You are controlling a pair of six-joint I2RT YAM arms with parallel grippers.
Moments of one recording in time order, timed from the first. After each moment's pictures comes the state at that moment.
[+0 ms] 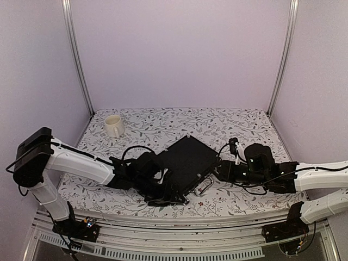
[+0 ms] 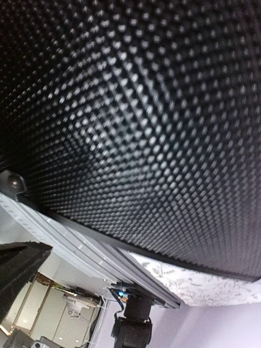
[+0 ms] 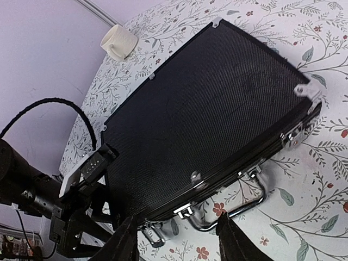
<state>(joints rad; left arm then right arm) -1.06 1.63 0.79 -0.06 0.35 -1.00 0.97 1.13 0.53 0.10 0.11 0.82</state>
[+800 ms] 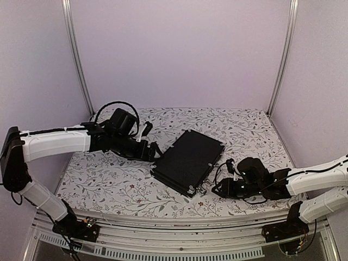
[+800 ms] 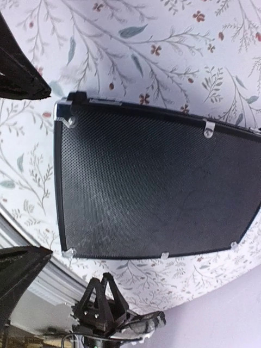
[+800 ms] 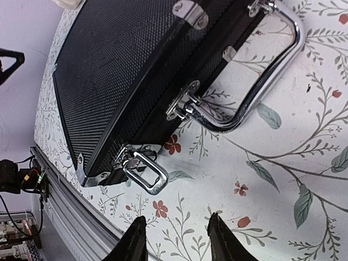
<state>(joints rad) -0.76 1.46 1.01 -0.36 0.24 -0.51 0.96 1.21 0.42 0.04 -0.02 0.93</state>
